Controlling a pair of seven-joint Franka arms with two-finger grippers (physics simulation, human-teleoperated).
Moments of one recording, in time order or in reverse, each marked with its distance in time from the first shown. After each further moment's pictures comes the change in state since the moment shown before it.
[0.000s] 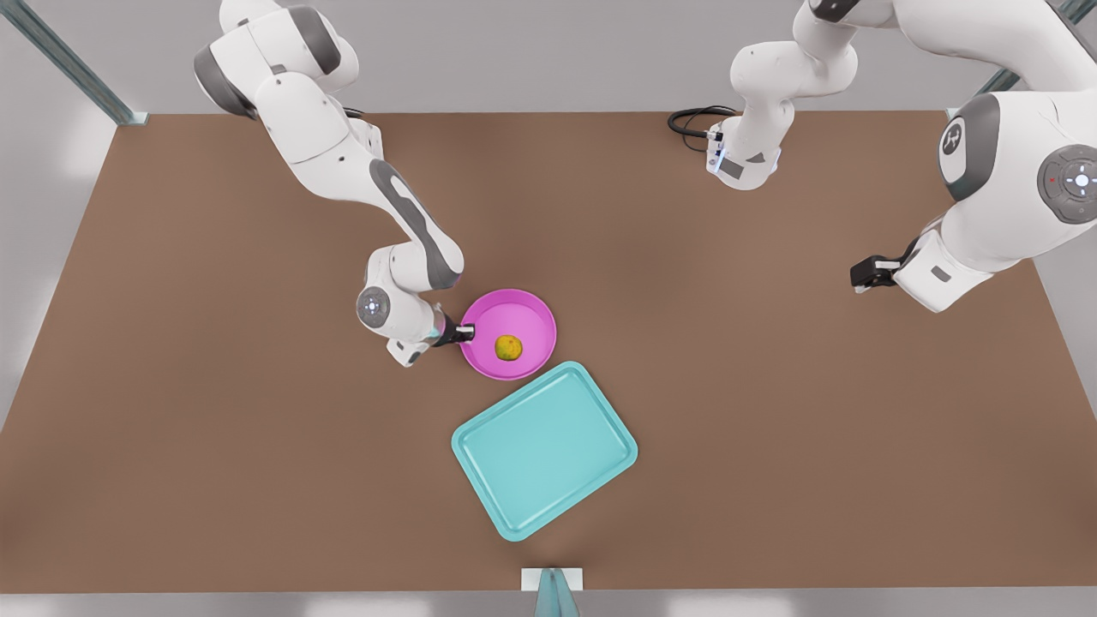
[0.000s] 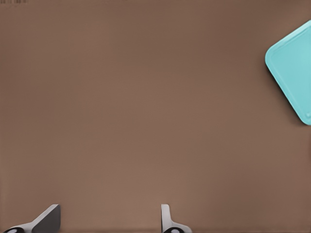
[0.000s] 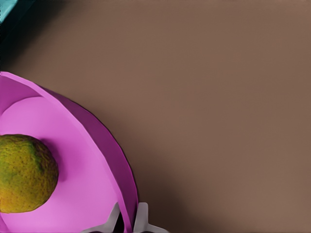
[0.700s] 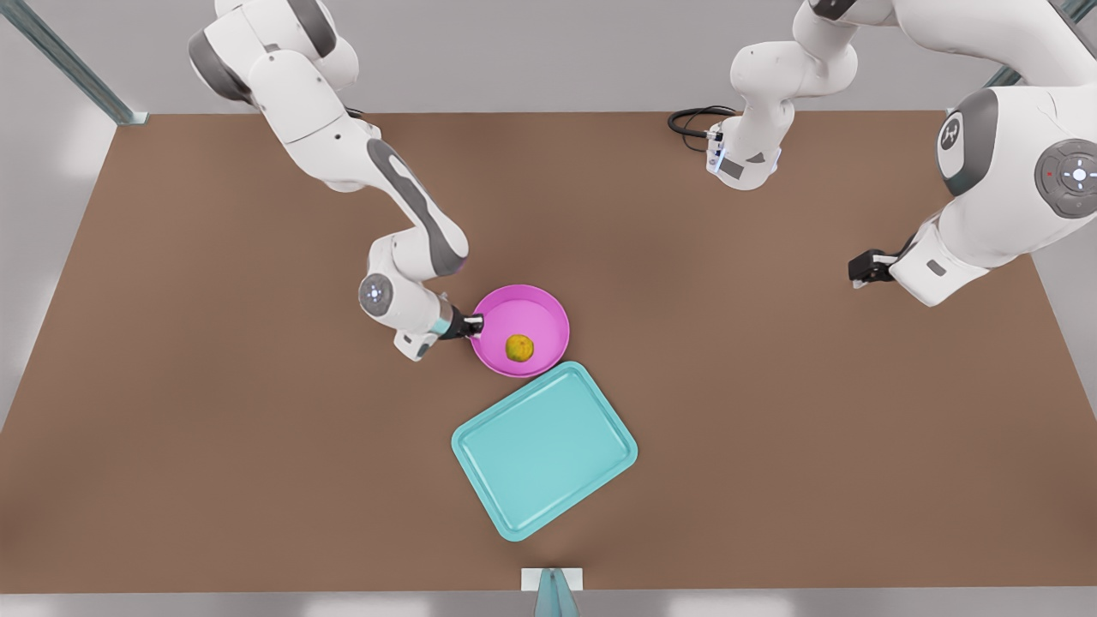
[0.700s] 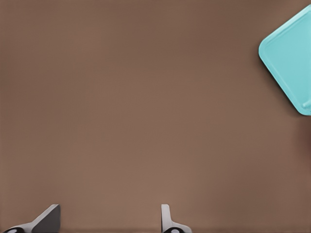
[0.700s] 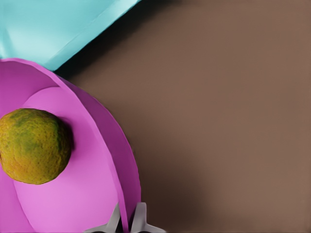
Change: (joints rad) left arm -0.004 -0.011 -0.002 -0.005 -0.001 -0.005 0.042; right arm -0.004 -0.080 0.035 0.006 0.001 -0.030 -0.043
